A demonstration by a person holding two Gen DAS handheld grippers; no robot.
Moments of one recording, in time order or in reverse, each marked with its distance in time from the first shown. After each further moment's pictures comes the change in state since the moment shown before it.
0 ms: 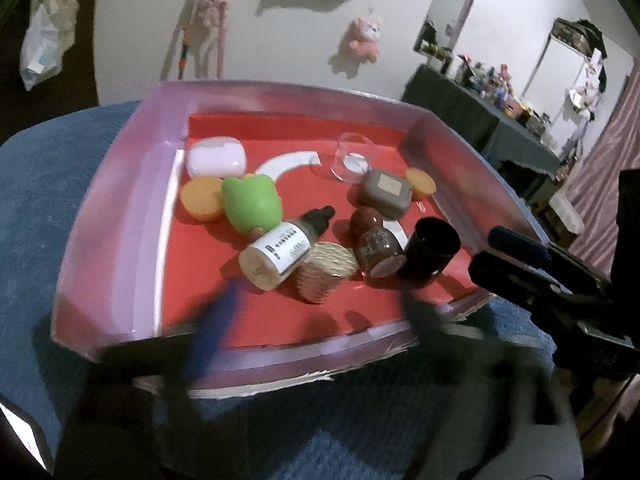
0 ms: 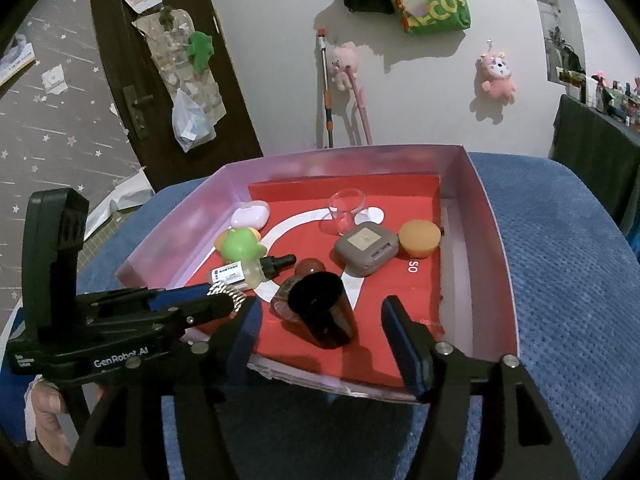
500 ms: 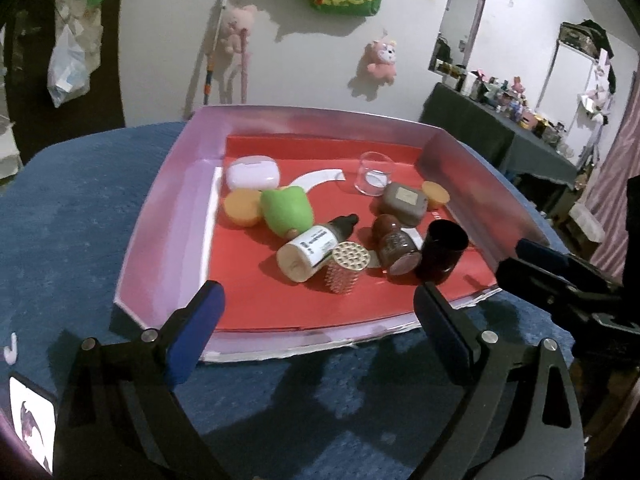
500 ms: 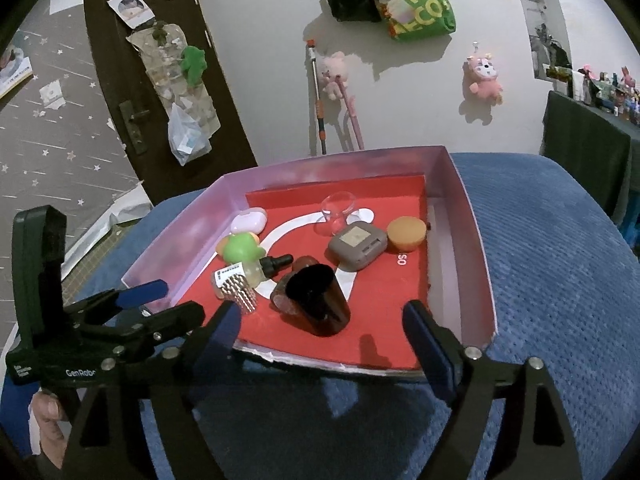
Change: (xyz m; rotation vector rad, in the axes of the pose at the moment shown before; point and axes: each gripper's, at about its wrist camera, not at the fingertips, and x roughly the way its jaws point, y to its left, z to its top) left arm -0.028 0.001 -0.015 0.018 -0.084 0.107; right arm -0.018 -0.001 -0.013 0.039 -0.038 -0.017
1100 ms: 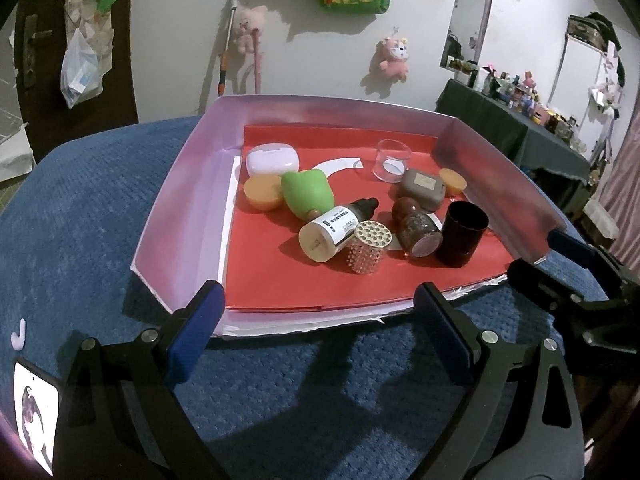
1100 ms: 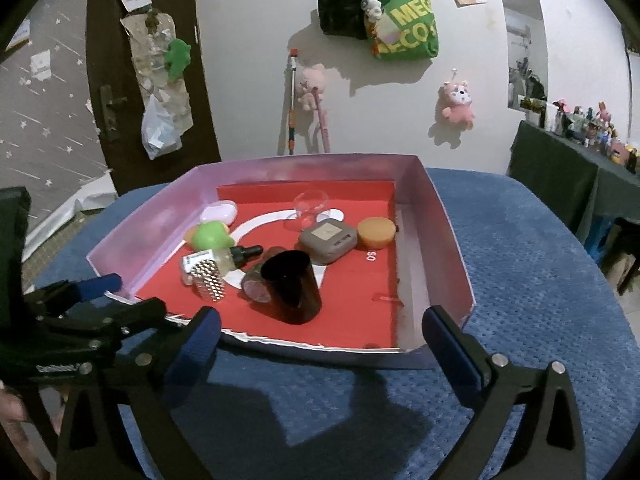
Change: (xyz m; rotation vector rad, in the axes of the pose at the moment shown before) left arm 0.002 0.005 -0.013 0.008 0.002 0.049; right arm -0.003 0.011 -0.019 -0.078 -0.054 -0.178
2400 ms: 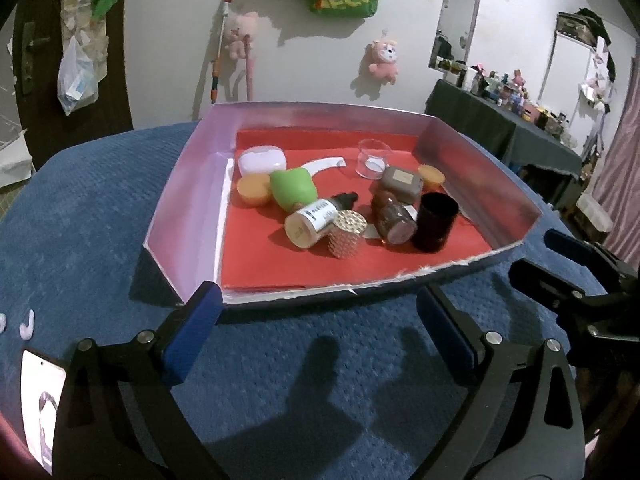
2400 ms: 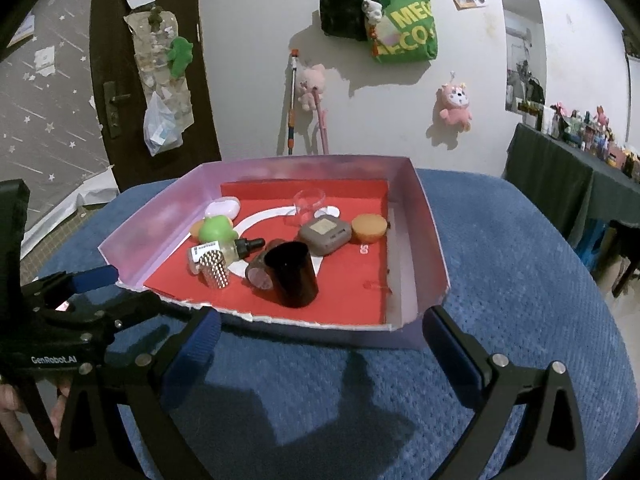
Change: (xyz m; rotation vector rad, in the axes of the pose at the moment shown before) left arm -0.024 -0.013 -0.012 0.027 -0.008 -0.029; right arm -0.024 -0.003 -0.005 -0.005 0.012 0.003
